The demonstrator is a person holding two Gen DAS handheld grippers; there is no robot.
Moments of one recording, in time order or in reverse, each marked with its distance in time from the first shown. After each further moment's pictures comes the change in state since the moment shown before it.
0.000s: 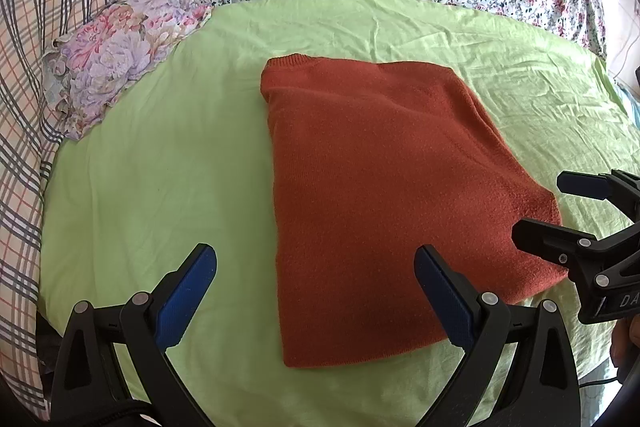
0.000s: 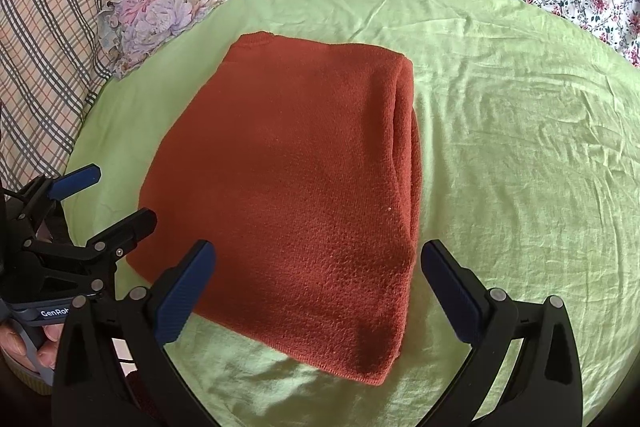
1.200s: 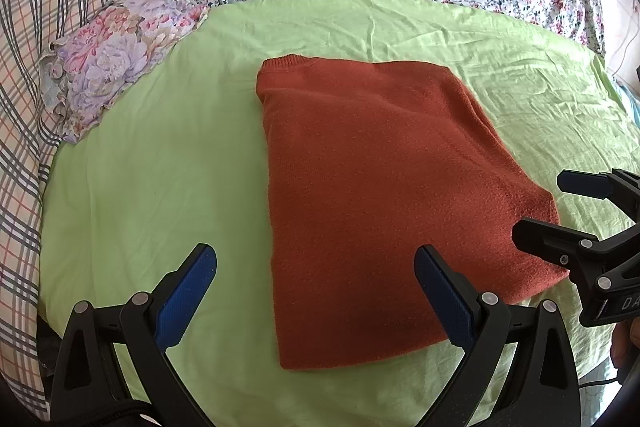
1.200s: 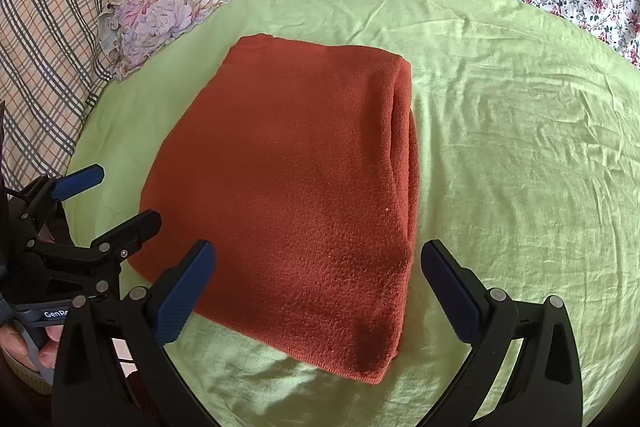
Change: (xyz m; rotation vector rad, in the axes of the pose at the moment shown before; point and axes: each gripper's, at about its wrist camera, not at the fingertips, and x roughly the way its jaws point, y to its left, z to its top) left arm 0.002 -0.005 0.003 0.008 0.003 -0.002; right arm -0.004 0.003 0.002 0.005 -0.004 -0.002
